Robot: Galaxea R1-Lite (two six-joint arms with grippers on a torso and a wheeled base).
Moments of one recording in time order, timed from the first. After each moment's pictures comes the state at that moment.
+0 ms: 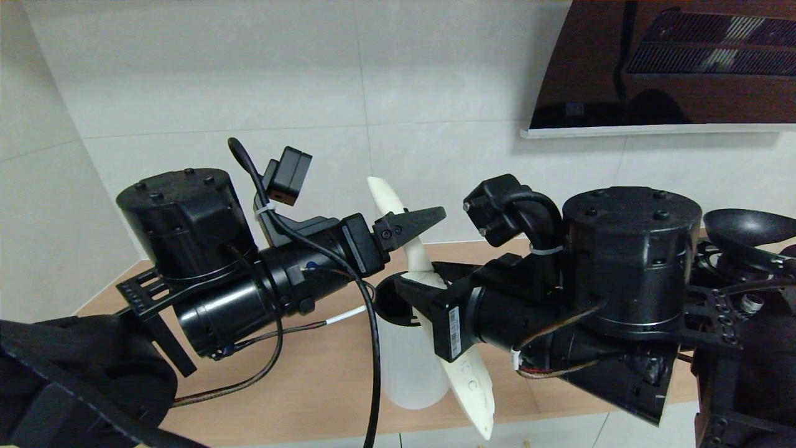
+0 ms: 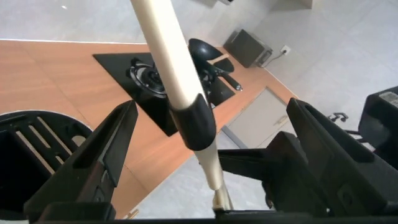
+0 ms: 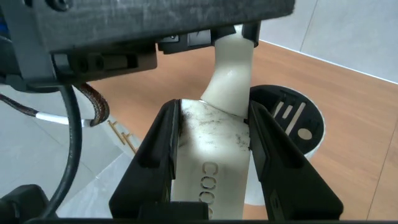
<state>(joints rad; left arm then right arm) -0.60 1.68 -0.75 -0.96 -0.27 -0.66 1.00 1.71 -0.96 -0.61 -0.19 0.13</state>
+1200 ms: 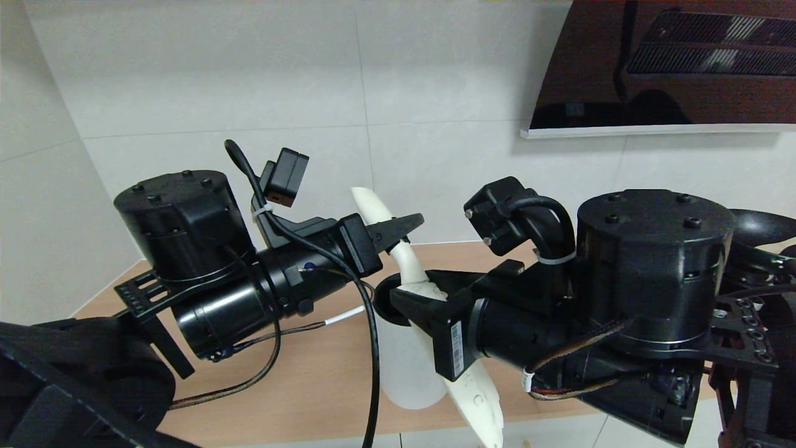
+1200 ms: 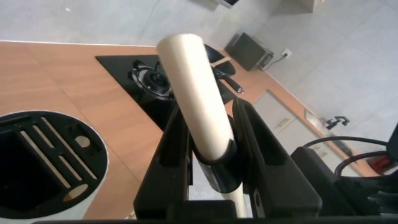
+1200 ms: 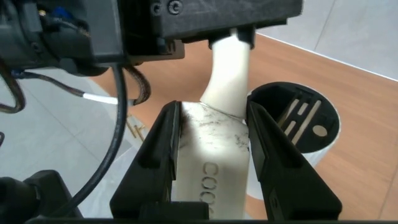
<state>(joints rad) -0.60 1.68 -0.74 -0.97 -0.26 -0.66 1.01 1.68 -0.94 -0.61 -0.19 0.13</state>
